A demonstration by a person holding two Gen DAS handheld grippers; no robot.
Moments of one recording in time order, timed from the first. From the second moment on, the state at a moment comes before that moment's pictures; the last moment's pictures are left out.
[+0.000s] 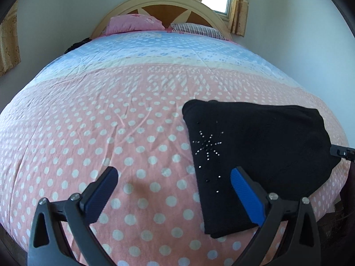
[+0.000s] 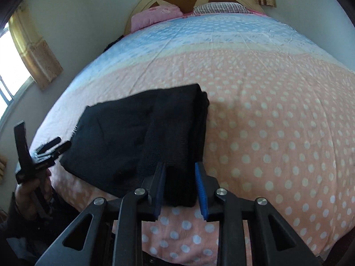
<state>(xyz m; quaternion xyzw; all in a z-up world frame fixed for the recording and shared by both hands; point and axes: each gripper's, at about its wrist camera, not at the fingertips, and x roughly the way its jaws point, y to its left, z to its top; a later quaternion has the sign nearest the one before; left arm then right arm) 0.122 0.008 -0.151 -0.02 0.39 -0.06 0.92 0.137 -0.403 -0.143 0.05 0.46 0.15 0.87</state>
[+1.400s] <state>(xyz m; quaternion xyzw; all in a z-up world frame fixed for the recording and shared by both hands) 0.163 -0.009 -0.152 -0.05 0.42 -0.16 0.89 0.176 -0.432 -0.159 0.18 0.43 0.17 0.87</state>
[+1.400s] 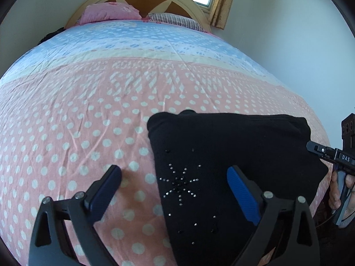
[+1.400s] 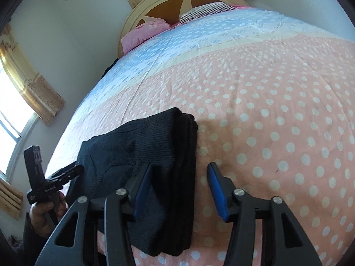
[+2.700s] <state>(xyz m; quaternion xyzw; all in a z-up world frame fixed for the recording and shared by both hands) 0.153 -0.021 -0.143 -0.05 0.40 -0.19 0.90 0.155 -0.408 -0.147 0.17 0.39 0.18 0.88</state>
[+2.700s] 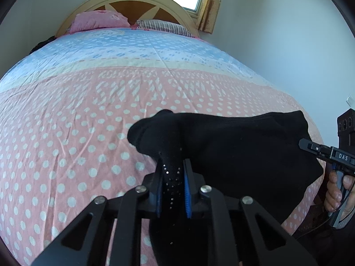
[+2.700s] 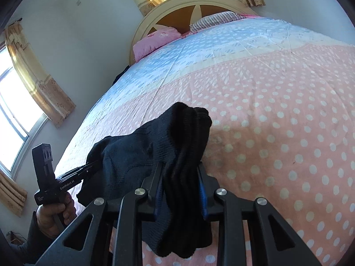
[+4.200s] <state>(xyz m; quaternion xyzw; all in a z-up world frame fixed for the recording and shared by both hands) 0.120 0.113 -0.092 -0.12 0.31 -0.04 0.94 0.249 -0.217 -0.090 0.09 0.39 0.35 0.85</state>
